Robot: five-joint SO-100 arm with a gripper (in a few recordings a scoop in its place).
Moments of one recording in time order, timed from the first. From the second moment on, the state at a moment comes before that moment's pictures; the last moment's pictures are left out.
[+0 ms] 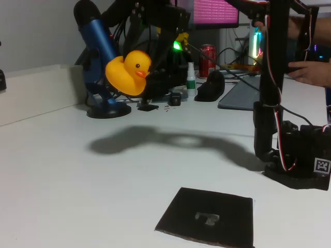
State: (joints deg) arm -16.4 93.3 57.1 103.8 -1.9
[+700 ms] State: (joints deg) arm -57.9 96.2 70.1 103.8 -2.4
